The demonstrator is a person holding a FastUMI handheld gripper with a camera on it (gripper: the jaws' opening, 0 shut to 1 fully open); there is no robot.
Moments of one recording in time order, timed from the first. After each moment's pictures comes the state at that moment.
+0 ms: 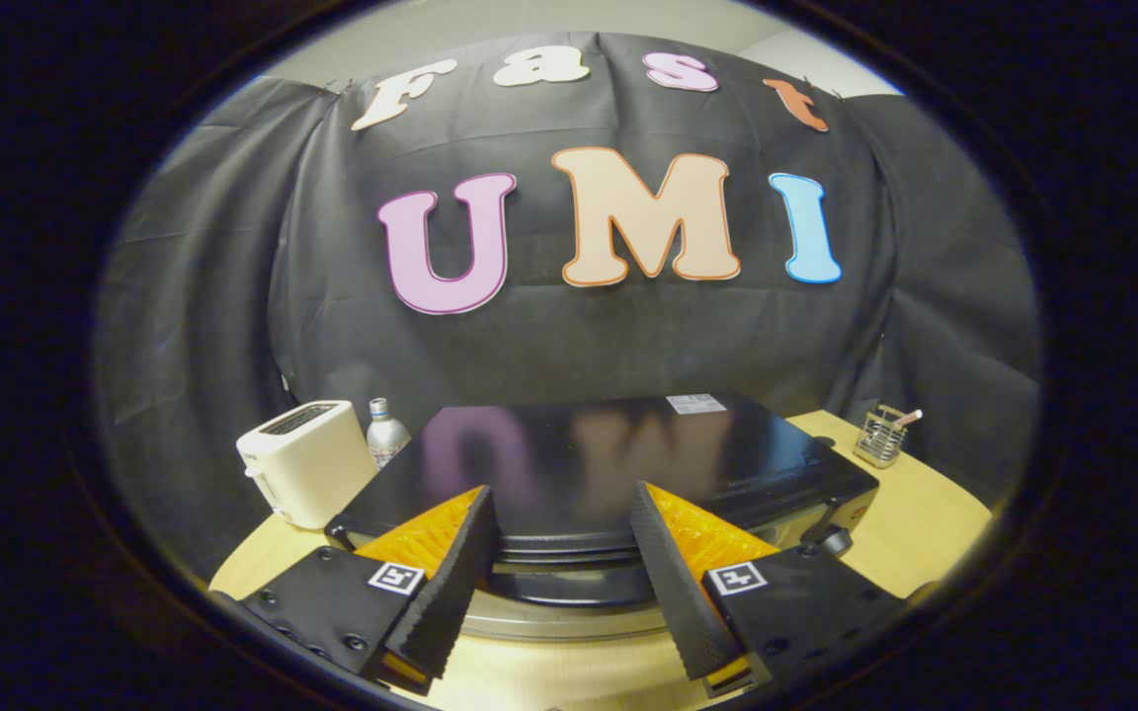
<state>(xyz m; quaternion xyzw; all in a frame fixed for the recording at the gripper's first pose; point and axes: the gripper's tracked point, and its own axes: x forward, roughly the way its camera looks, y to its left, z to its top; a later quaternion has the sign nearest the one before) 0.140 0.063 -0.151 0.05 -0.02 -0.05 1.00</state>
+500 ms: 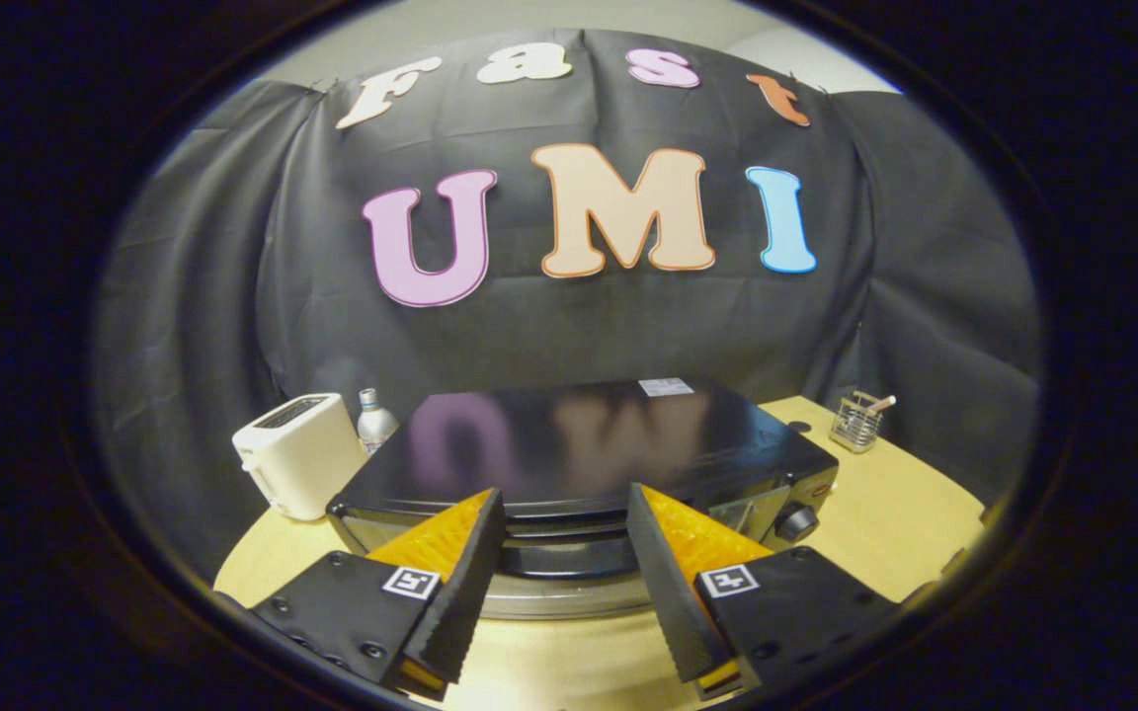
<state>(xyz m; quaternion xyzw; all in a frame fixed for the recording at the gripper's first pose) 0.119 0.053 -0.162 0.06 0.00 -0.07 1.00</state>
